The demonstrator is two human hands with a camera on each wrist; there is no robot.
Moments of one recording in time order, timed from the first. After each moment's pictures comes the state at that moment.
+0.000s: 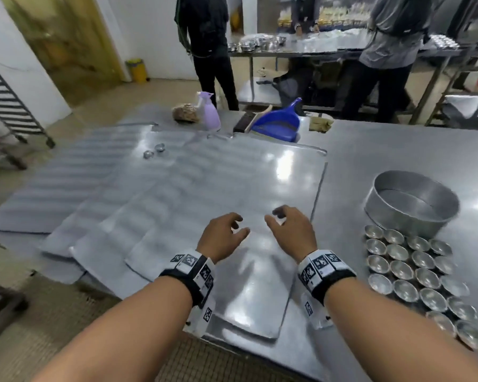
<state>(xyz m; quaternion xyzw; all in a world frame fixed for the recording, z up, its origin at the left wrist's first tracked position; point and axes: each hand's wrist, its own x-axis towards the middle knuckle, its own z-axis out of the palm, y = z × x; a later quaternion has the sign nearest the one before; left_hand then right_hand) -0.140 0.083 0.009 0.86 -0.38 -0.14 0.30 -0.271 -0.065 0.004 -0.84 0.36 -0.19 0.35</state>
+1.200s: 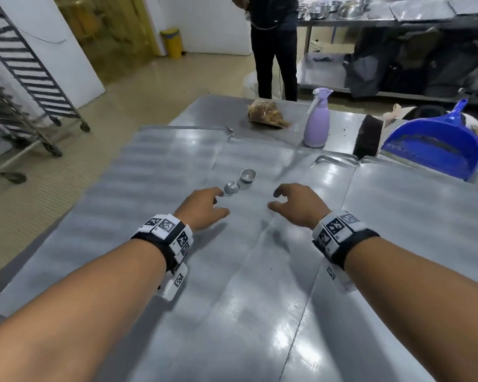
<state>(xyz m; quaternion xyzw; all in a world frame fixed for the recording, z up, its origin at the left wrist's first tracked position) 0.423 0.132 -0.005 0.91 -0.35 -0.15 0.17 0.268 -0.076 -0.006 -0.93 0.26 0.00 0.27</state>
